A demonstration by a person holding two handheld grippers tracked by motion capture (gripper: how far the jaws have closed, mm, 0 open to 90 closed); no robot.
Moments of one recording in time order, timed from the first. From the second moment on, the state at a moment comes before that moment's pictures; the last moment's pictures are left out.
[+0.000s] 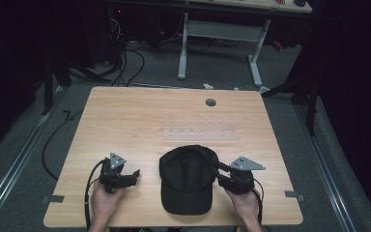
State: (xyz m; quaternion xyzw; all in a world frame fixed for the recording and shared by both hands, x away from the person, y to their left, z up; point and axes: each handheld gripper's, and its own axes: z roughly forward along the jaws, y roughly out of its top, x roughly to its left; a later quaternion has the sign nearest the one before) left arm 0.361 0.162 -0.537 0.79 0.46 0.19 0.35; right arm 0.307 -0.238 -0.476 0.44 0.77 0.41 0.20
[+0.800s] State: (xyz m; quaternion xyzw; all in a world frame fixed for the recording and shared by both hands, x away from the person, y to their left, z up) left arm 0.361 0.162 -0.537 0.79 0.46 0.19 0.35; right arm 0.341 -0.226 -0.485 0.45 0.79 0.39 0.15
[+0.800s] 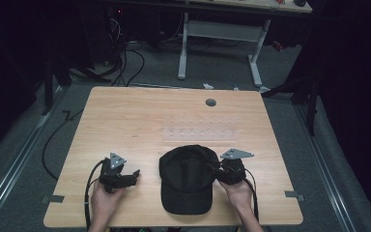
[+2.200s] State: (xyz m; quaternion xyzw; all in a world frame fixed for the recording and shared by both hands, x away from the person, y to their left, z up) left arm 0.355 0.156 -0.531 0.80 0.44 0.16 0.37; right arm 0.333 -0.243 -0.472 0.42 0.77 0.47 0.12
